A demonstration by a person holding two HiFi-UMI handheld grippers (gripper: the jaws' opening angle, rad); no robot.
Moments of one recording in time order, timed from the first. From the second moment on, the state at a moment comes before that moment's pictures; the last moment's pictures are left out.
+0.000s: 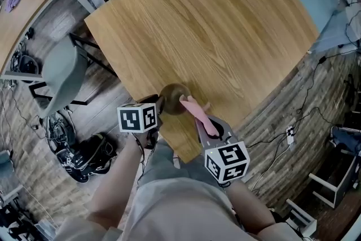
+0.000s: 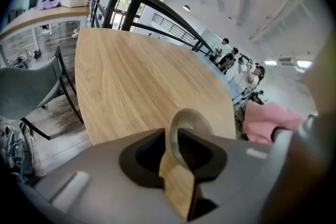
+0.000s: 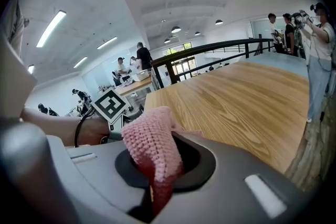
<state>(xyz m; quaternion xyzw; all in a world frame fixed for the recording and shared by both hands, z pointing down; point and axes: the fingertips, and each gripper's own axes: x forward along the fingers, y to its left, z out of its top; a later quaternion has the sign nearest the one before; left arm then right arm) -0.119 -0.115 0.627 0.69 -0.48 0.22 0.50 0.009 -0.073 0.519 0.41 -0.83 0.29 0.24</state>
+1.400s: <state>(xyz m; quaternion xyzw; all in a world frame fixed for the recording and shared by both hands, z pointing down) -0.149 -0.097 0.361 0.79 -0.57 0.13 0.15 -0.022 -0.068 0.338 0.41 -0.89 0.18 0.11</state>
